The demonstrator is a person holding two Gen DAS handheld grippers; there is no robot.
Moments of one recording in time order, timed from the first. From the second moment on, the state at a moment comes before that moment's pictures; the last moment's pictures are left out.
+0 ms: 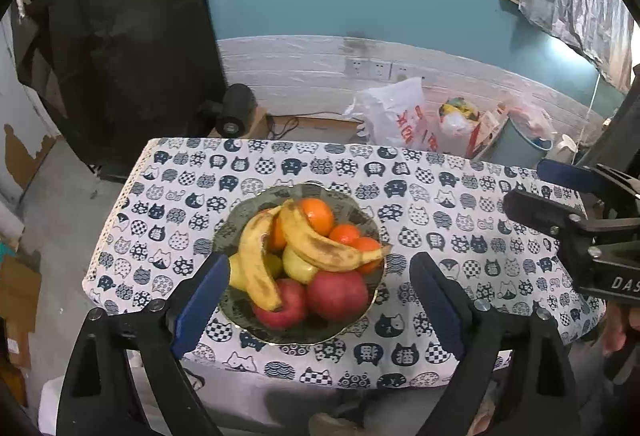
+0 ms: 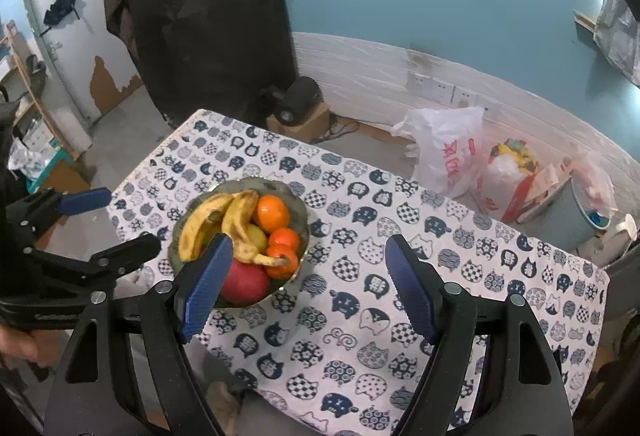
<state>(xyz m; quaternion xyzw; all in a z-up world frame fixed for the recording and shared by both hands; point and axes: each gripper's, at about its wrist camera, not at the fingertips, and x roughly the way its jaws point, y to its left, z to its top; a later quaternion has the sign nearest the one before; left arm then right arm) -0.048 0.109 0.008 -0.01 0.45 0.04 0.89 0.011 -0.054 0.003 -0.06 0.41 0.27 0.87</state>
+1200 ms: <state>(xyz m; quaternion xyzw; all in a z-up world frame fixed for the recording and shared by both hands) -0.040 0.093 0.008 0.00 0.46 0.03 0.89 0.015 -0.067 -0.003 -0.05 0.42 0.27 0.86</state>
